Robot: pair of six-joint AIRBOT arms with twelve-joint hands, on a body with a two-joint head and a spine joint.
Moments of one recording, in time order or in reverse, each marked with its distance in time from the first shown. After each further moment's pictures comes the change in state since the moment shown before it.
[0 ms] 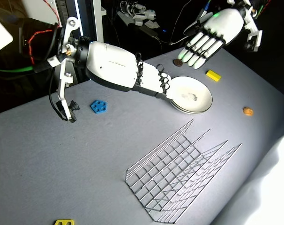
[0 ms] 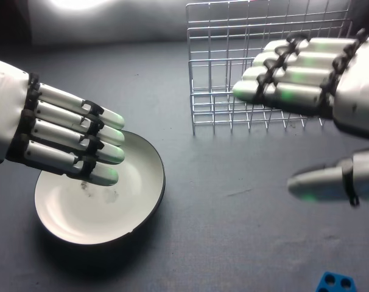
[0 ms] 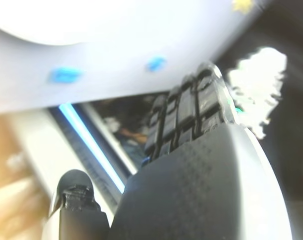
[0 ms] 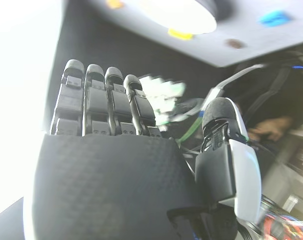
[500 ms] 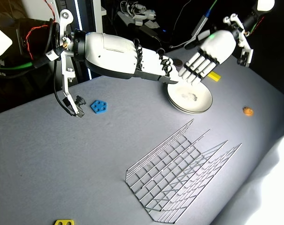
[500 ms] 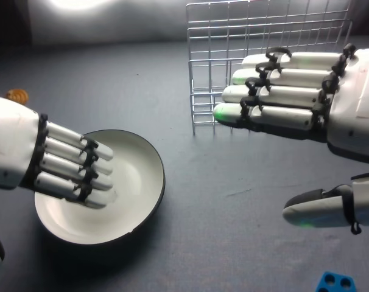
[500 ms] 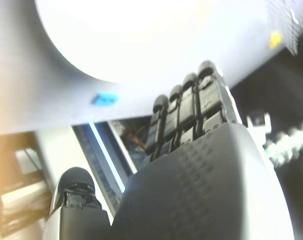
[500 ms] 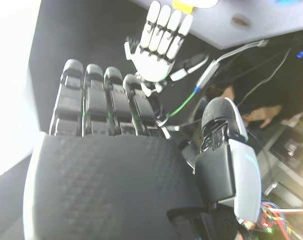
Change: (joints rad) left arm 0.279 -0.128 0.152 -0.099 0.069 0.133; right arm -0.033 -0.001 -0.027 -0.006 0.094 -0.064
